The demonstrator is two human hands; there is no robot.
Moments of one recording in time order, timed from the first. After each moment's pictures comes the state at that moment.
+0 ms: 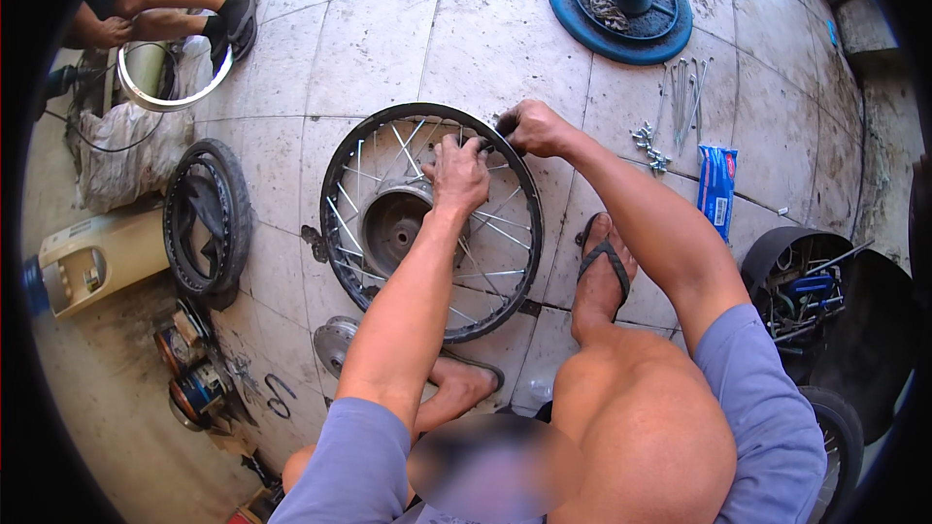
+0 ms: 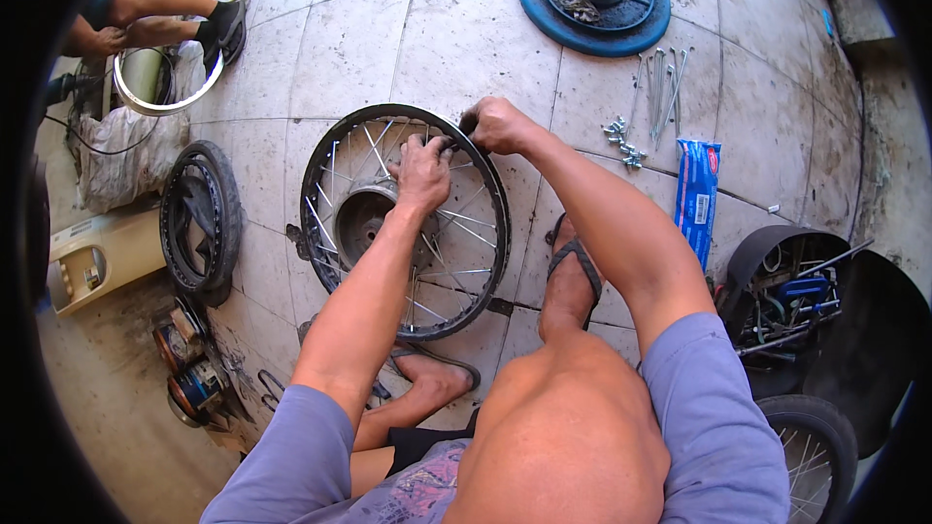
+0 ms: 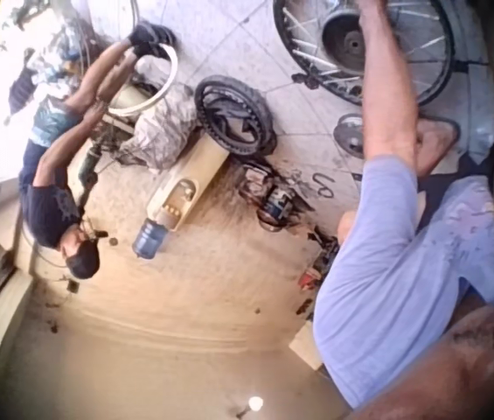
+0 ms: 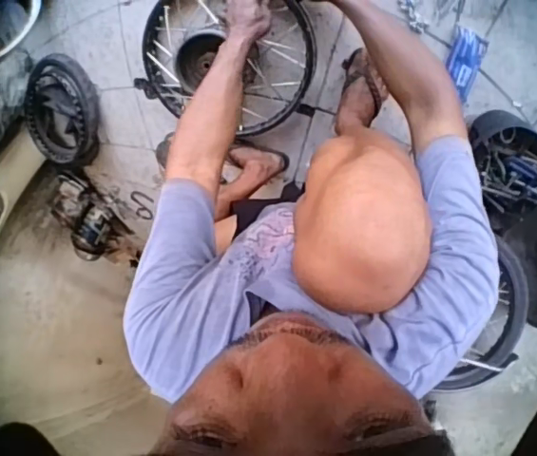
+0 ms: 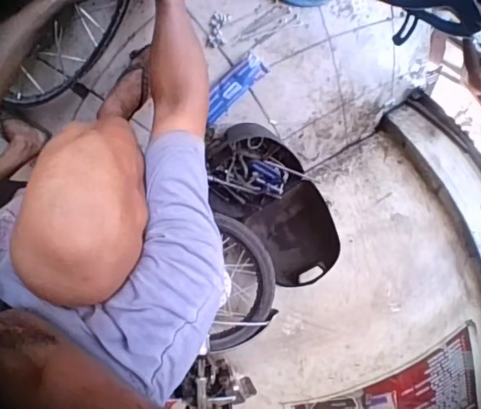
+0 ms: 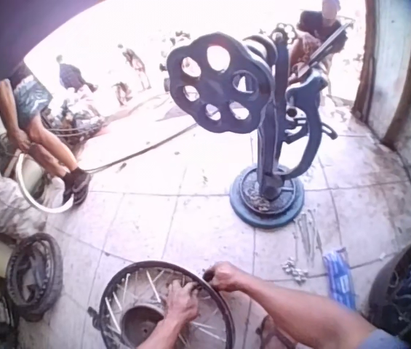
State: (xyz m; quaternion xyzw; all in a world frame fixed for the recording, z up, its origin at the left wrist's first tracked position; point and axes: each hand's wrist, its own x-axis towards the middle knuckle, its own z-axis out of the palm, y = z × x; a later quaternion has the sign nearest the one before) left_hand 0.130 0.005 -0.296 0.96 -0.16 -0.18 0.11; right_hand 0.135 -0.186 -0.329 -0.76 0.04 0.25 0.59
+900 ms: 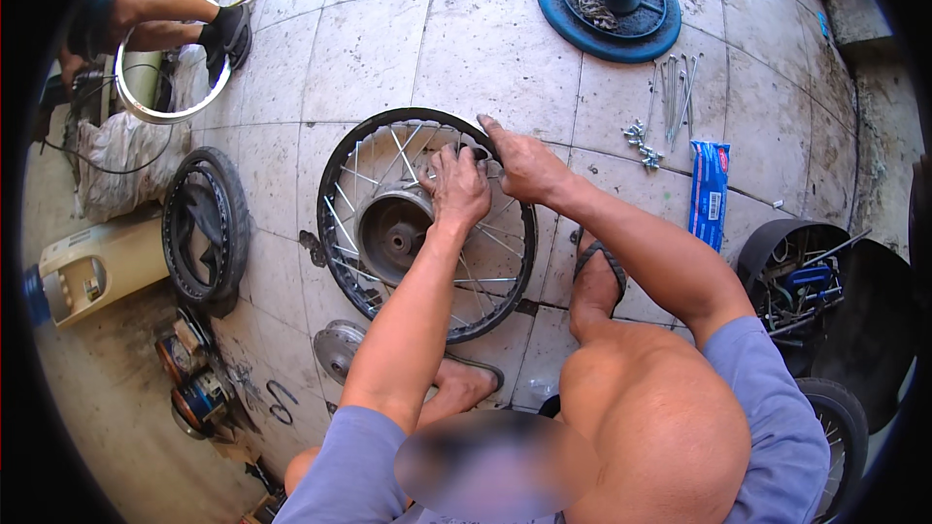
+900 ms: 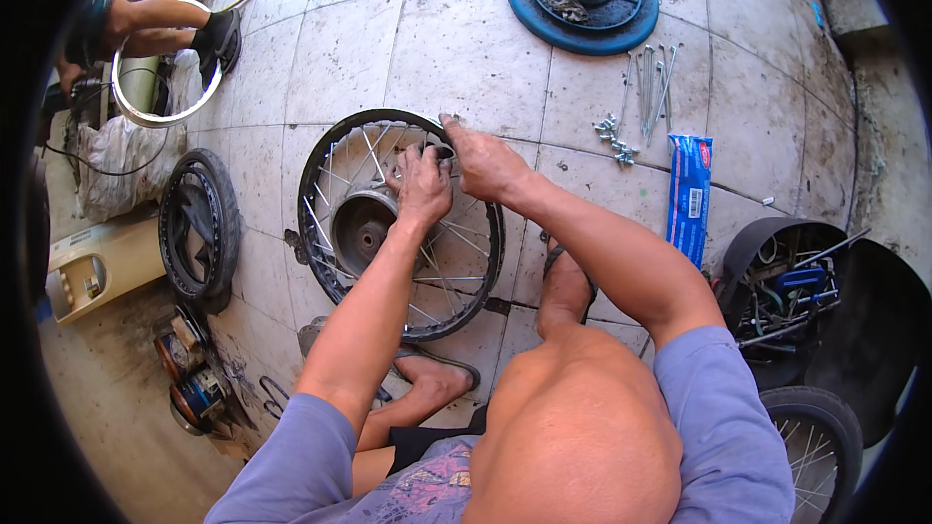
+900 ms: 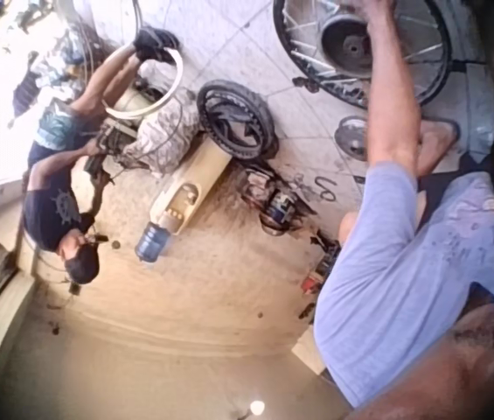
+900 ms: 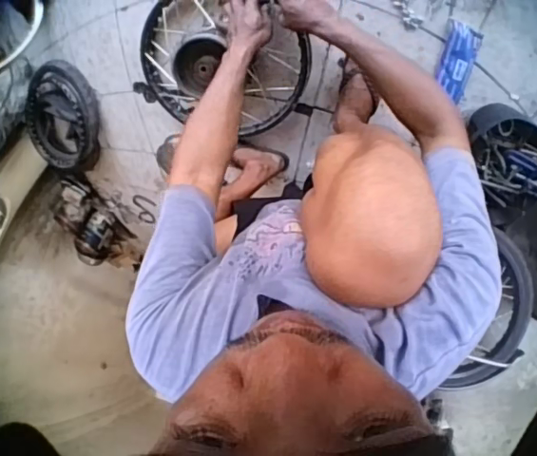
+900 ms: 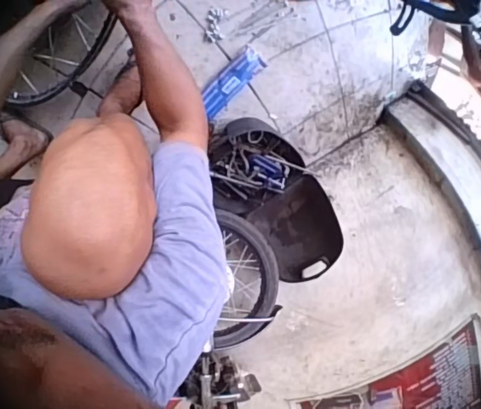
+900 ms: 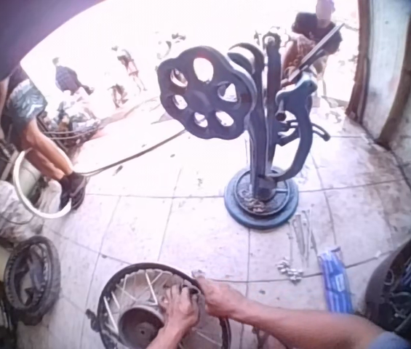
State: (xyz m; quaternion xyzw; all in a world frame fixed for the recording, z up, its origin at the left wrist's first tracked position) left_hand 0.111 0.007 -0.300 0.97 -0.19 -0.13 0.11; right_hand 0.078 -0.154 -0.296 -0.88 -0.03 0.03 0.47
